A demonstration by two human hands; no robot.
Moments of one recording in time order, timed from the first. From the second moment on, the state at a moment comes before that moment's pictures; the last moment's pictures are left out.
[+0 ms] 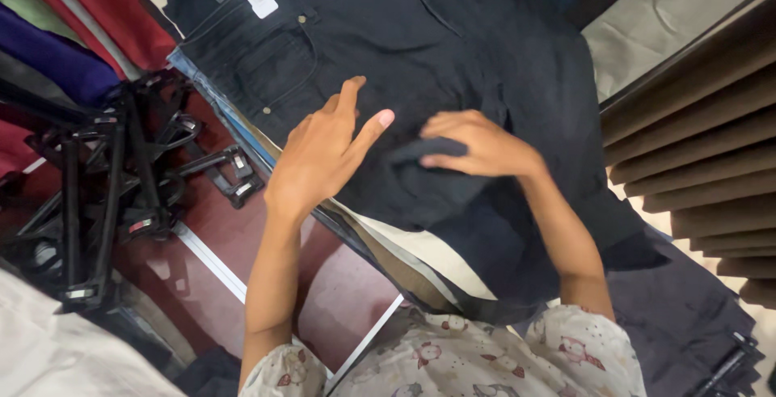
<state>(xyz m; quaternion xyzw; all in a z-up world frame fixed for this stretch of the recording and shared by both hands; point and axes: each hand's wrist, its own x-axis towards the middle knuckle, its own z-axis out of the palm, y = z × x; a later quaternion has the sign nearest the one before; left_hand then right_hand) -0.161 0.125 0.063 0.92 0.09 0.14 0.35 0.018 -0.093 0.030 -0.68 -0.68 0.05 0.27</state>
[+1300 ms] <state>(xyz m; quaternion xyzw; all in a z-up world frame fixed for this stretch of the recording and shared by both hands) -0.134 0.042 0.052 0.89 -0.13 0.00 0.44 -0.024 -0.253 0.007 -0.87 -0.42 0.15 0.23</state>
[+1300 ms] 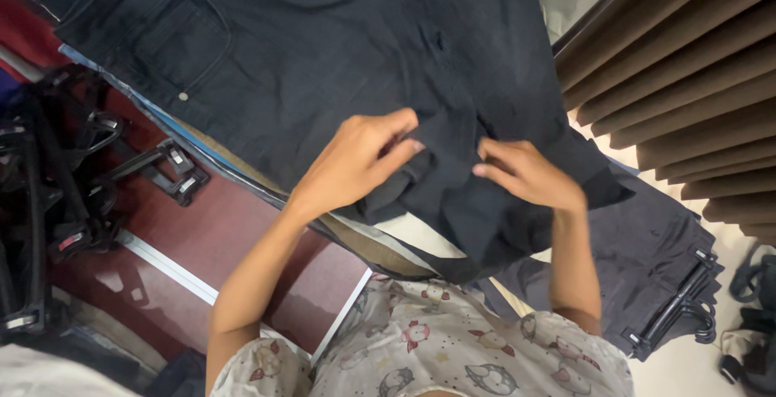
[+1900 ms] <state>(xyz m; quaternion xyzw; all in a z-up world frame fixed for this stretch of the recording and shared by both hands) -0.175 0.050 0.013 0.90 -0.18 0.12 0.37 -0.078 -0.233 -0.010 -0.86 -0.37 0.07 0.33</state>
